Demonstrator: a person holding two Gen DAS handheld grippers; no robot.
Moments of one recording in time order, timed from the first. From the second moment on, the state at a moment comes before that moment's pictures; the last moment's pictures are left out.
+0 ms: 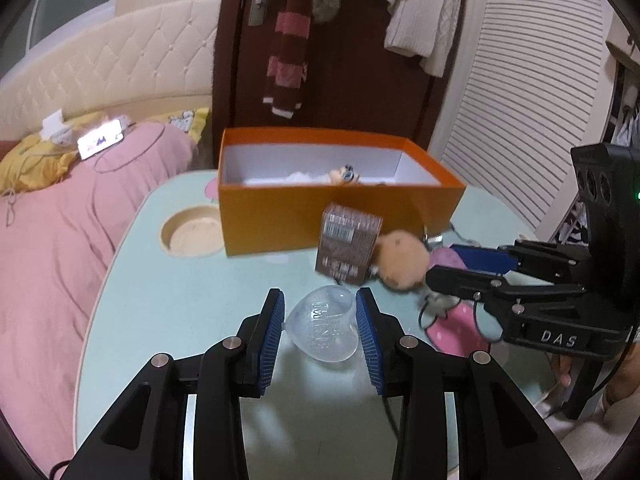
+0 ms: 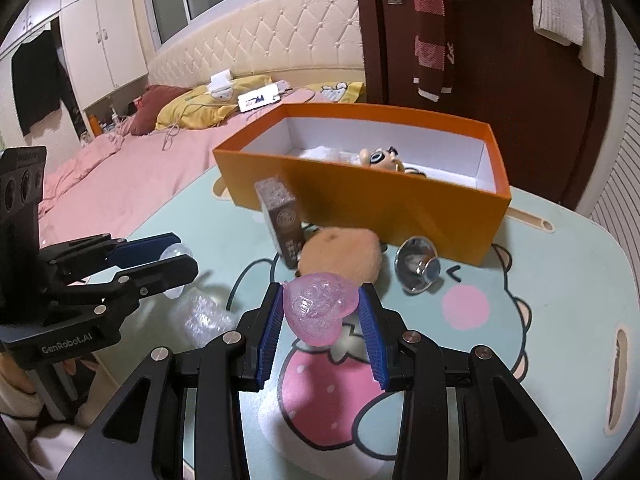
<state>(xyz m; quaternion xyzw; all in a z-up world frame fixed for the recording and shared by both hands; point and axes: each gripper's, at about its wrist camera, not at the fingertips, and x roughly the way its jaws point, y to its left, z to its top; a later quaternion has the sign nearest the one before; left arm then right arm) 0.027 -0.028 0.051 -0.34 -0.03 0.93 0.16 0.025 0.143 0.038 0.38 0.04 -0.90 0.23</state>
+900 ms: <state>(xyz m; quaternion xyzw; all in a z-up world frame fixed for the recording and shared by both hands) -0.057 -0.011 0.096 -0.30 -0.03 0.94 0.18 -0.045 0.140 0.081 0.33 0.02 -0.92 0.23</state>
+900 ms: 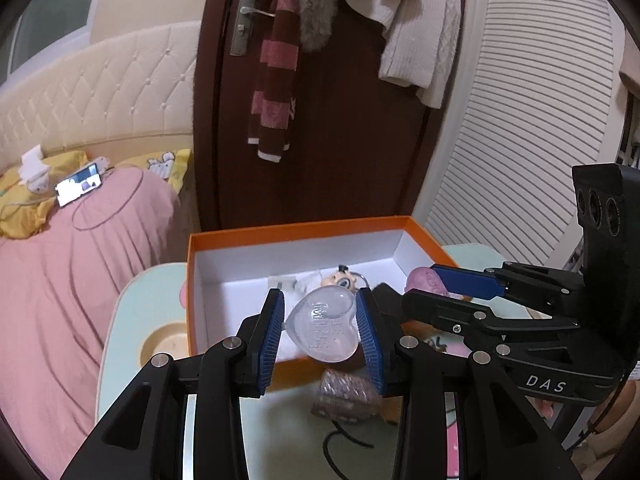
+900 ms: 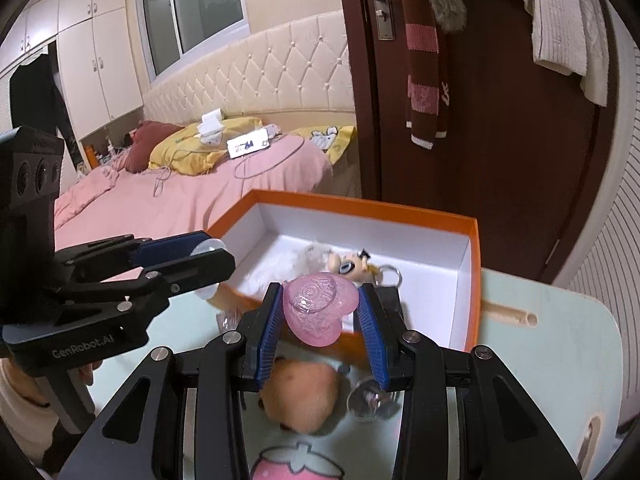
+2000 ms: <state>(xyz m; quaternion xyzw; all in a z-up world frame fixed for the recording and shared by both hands) -0.103 -0.001 0.060 -0.35 -0.03 0.92 0.18 -0.099 0.138 0.043 0.39 0.00 -0.90 0.19</state>
